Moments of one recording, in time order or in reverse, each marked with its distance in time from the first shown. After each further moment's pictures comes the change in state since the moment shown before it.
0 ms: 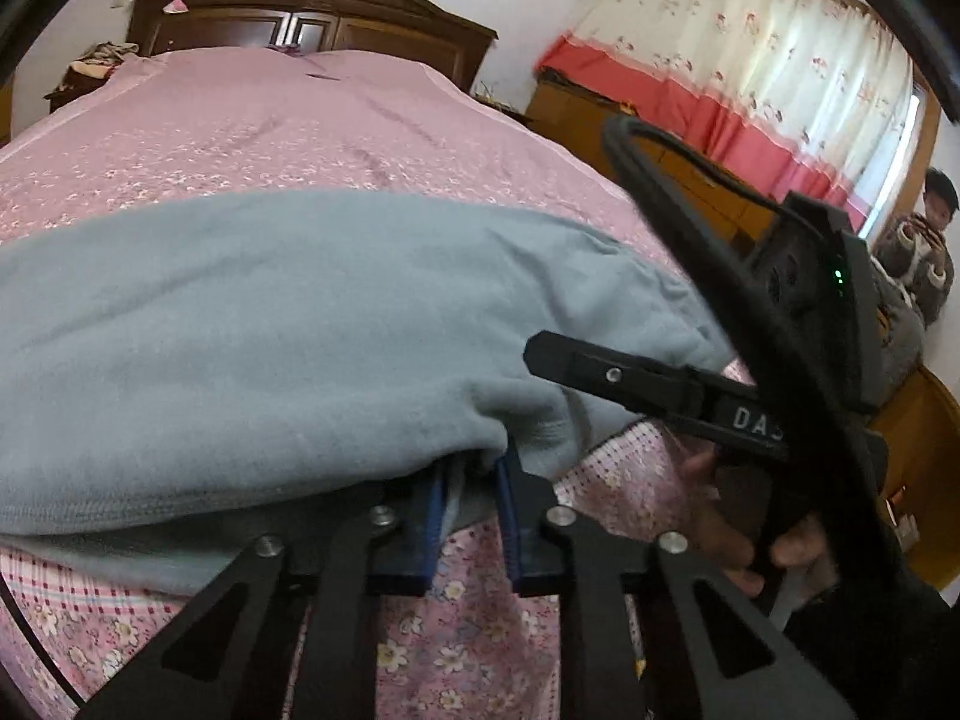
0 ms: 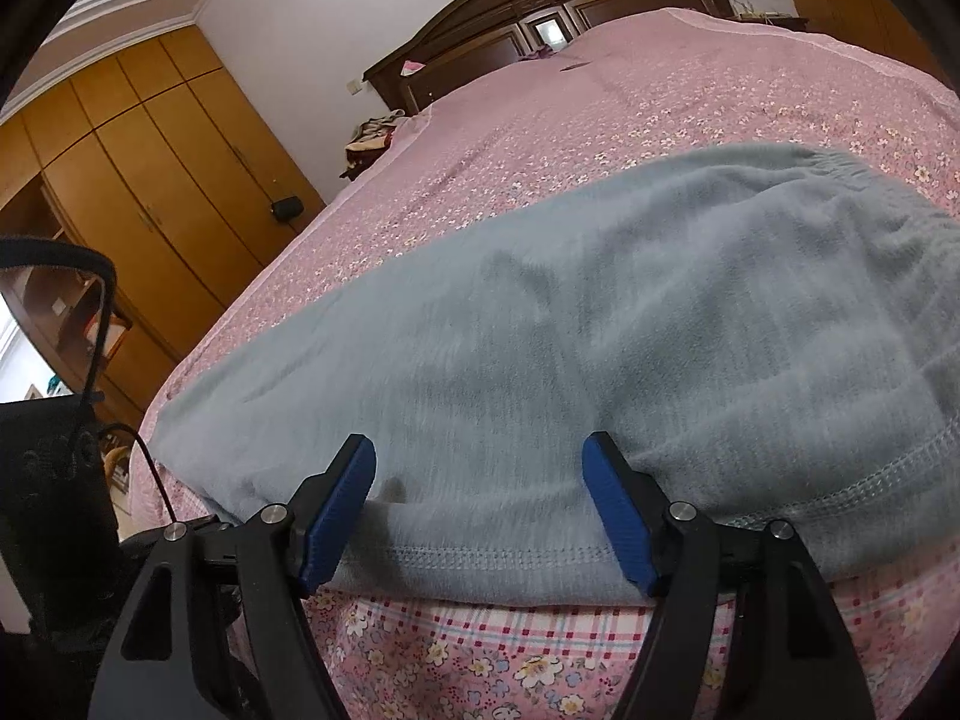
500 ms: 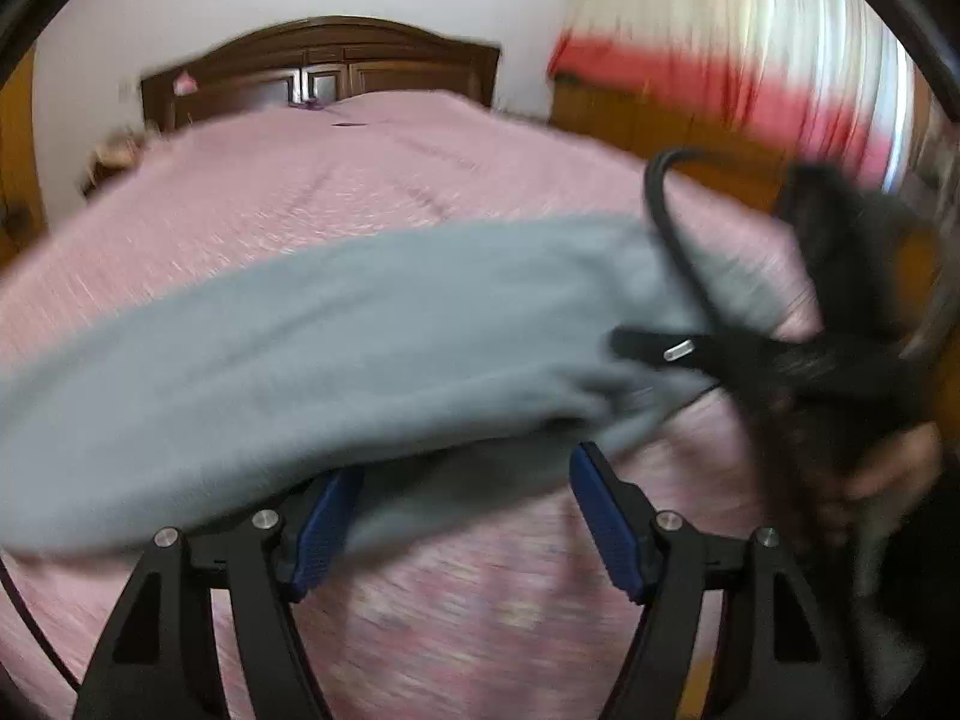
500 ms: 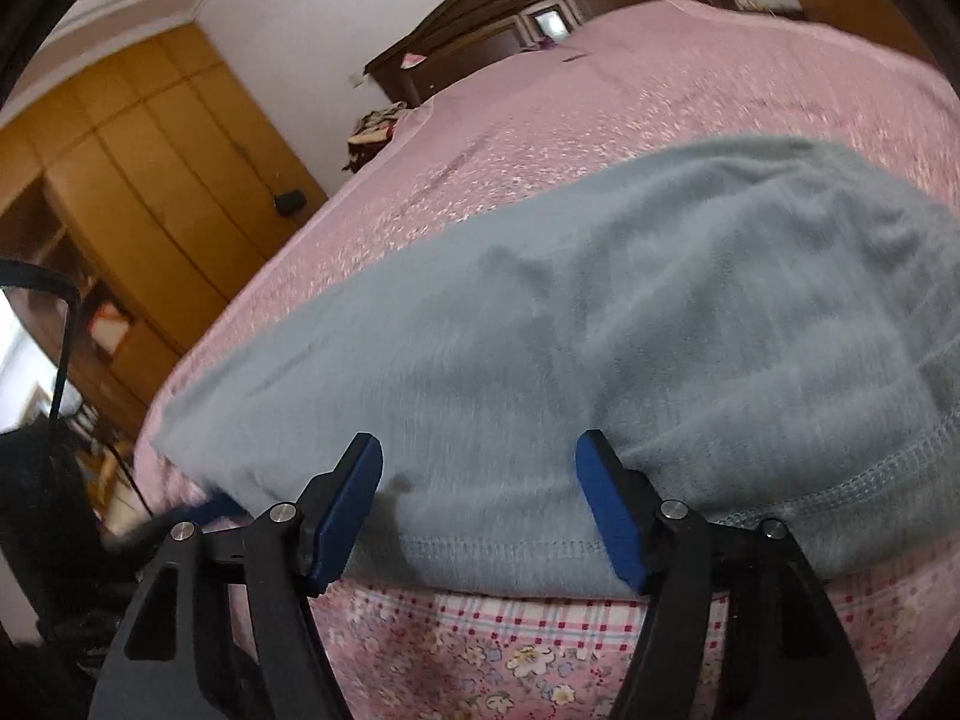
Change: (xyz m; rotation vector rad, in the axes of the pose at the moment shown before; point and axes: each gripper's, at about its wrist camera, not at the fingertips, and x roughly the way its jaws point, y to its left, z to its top) left arm -0.011 0.004 0.000 0.216 -0.027 0.257; right arm -0.001 0.003 -0.007 -0.017 0.017 -0.004
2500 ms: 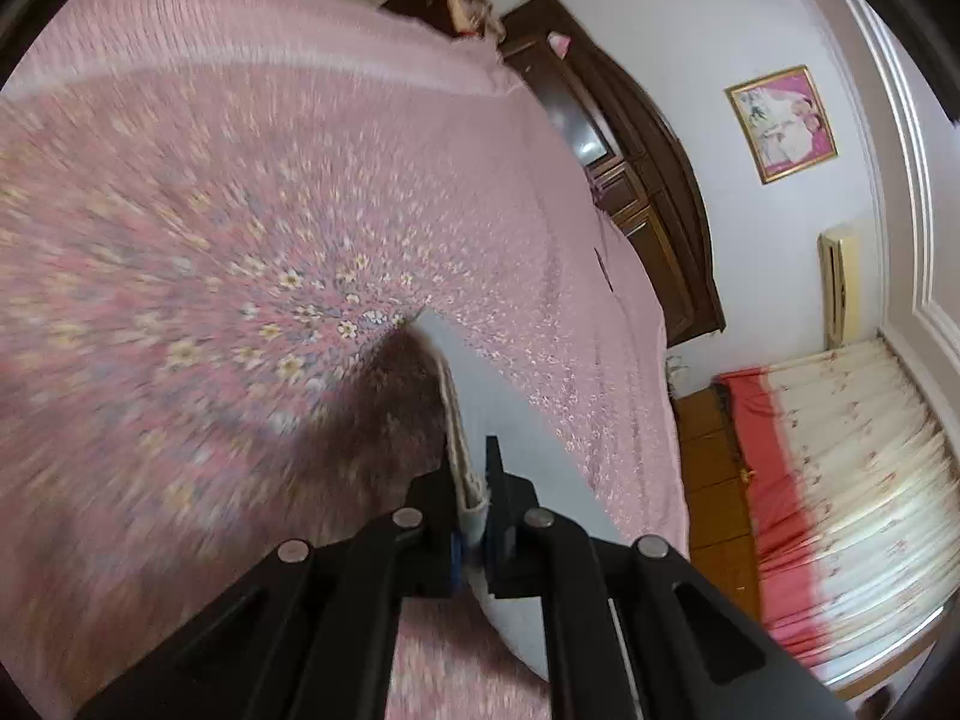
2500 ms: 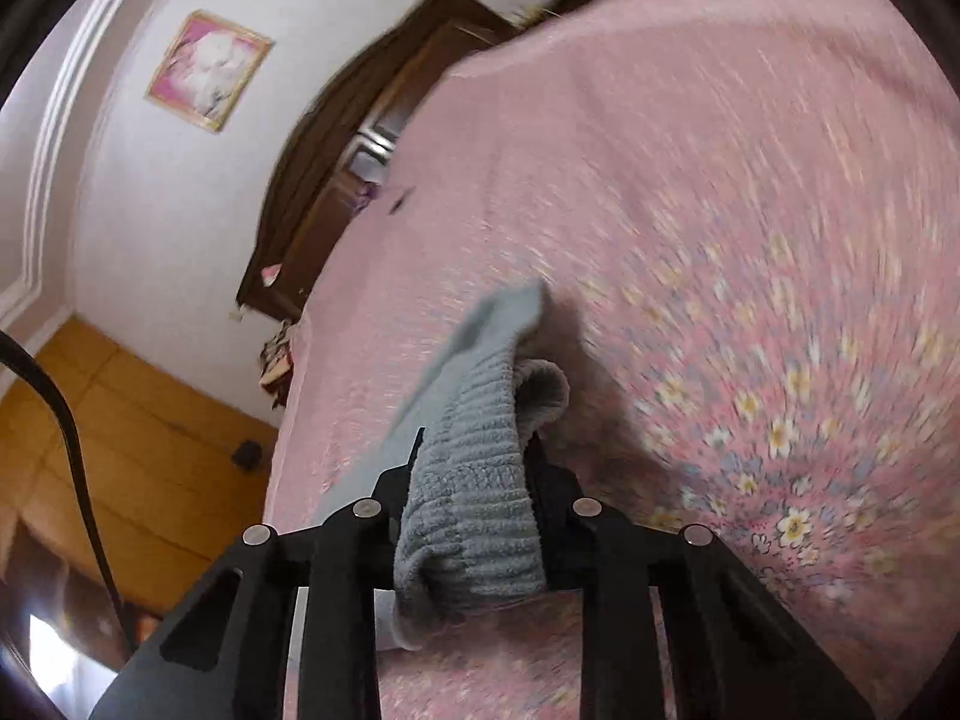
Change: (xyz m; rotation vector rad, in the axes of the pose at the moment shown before) left arm 0.106 0.379 0.088 -1.116 -0.157 -0.119; right arm 0.014 -0.212 0.216 0.557 -0.283 -0.043
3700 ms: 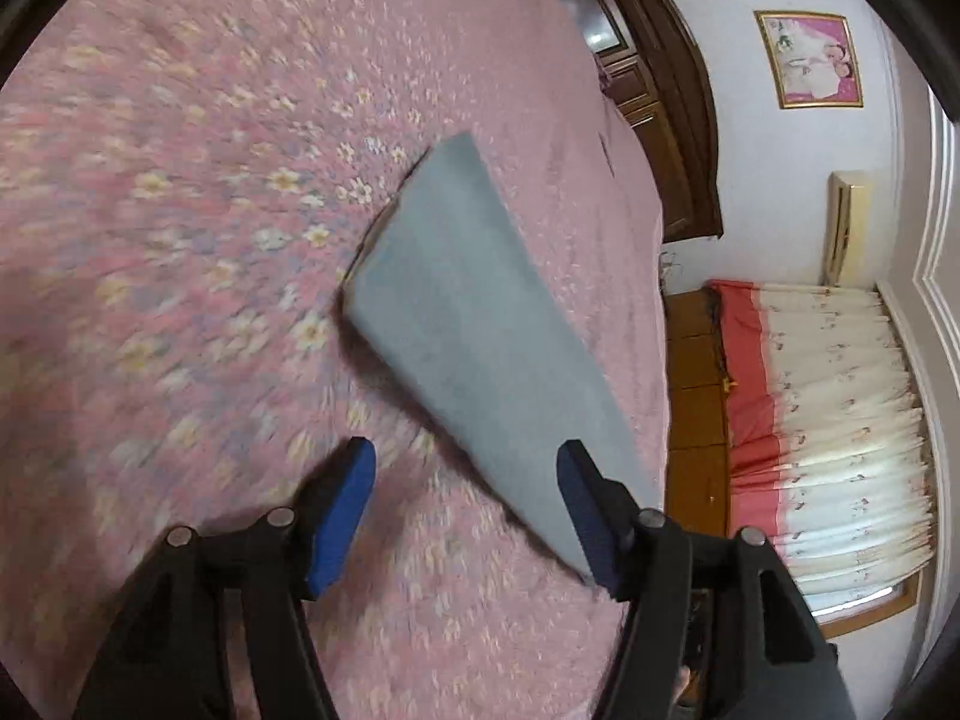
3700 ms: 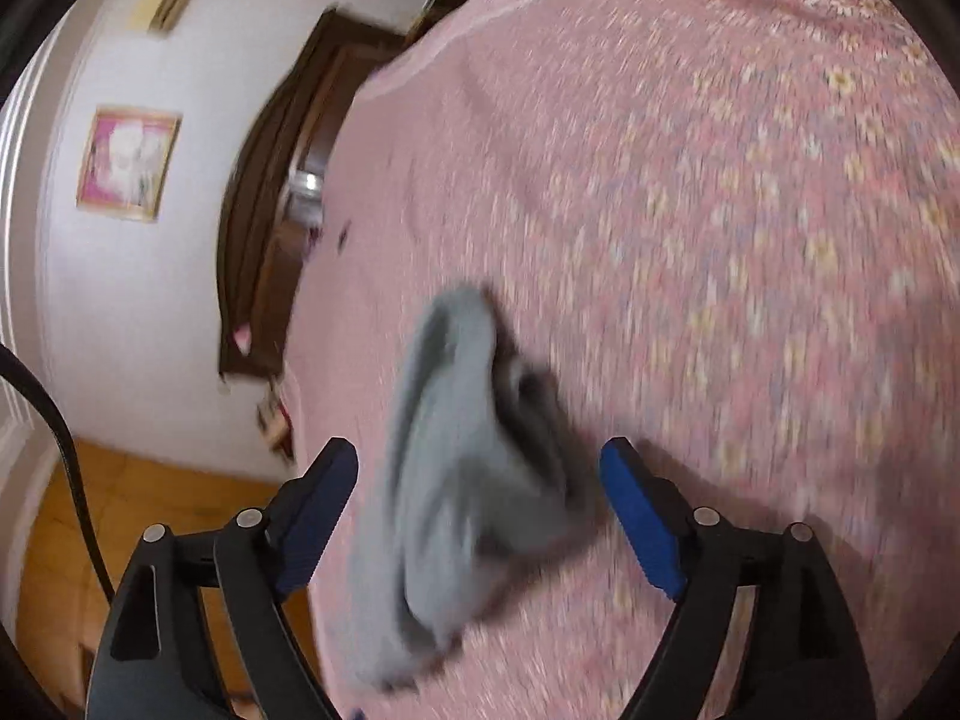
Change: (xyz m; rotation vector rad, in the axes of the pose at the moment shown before) left arm 0.029 0.013 -0.006 -0.040 0.333 -0.019; right arm 0.027 0.007 -0.011 0.285 0.067 -0.084
